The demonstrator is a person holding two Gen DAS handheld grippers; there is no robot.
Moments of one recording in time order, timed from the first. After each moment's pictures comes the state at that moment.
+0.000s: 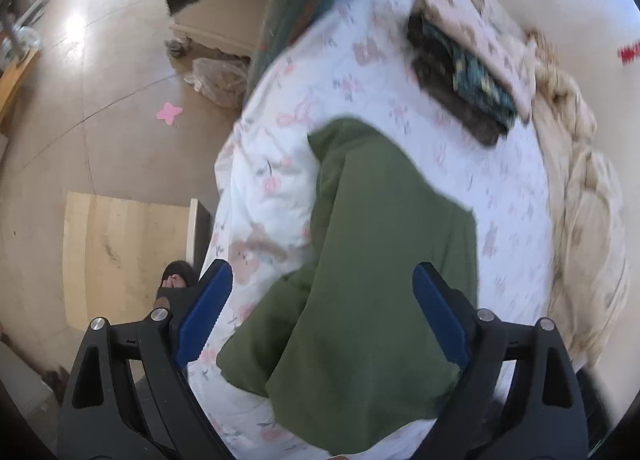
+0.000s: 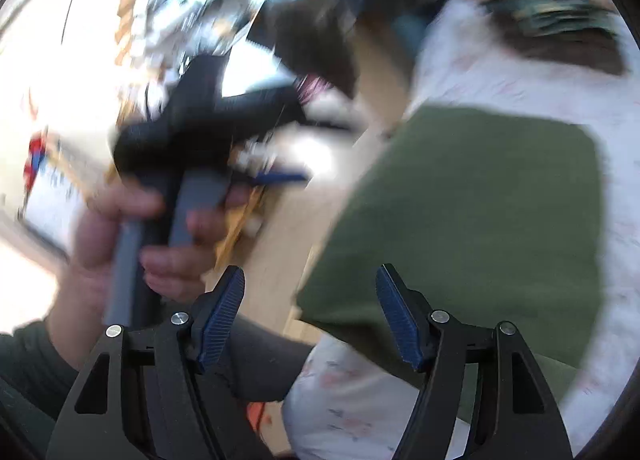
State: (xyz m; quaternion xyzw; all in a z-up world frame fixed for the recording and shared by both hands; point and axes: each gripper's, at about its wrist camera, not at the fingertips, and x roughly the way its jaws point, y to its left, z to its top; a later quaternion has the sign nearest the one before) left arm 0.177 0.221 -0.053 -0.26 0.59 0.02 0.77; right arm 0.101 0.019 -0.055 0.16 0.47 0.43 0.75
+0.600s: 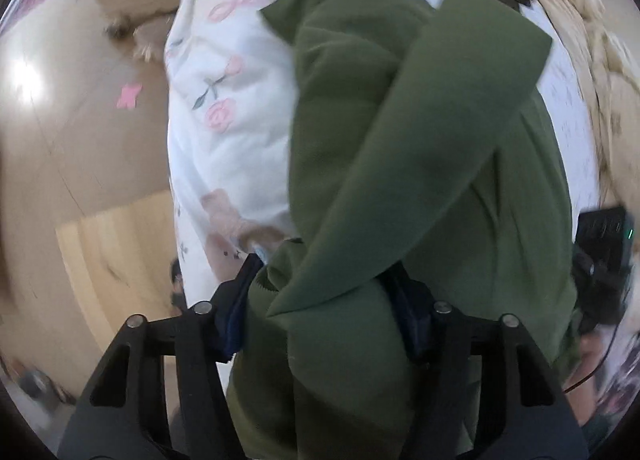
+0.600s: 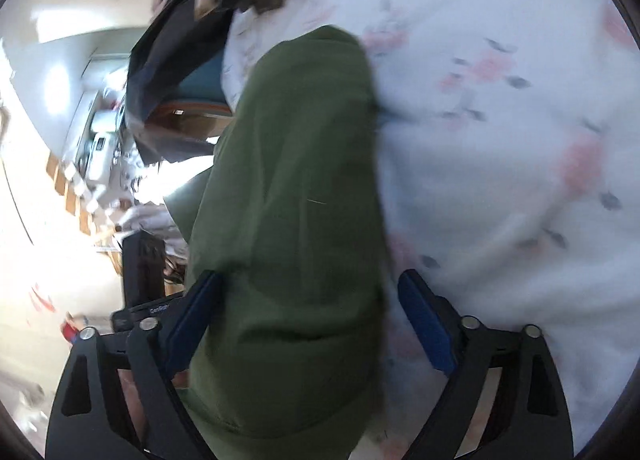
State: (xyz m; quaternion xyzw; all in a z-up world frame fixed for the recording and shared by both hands) left arm 0.201 0.178 -0.155 -0.13 0.69 -0.07 0.71; right arm 0.183 -0.083 -0.226 0.40 0.56 0.29 0.66
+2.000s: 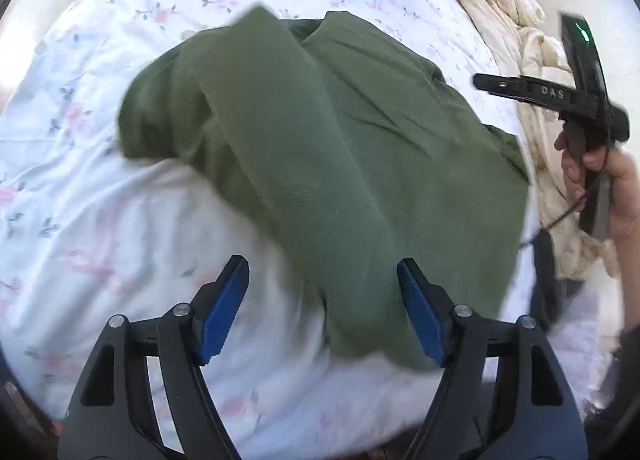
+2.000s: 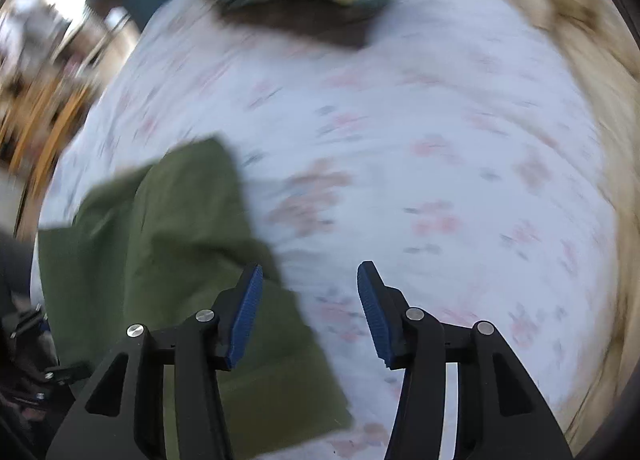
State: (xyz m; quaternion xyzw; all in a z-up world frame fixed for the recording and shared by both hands) left arm 0.089 -0.058 -0.108 -0.24 0.61 -0.10 0.75; right arm 0.275 -0.248 -0.096 -0.11 0.59 0.20 0.77
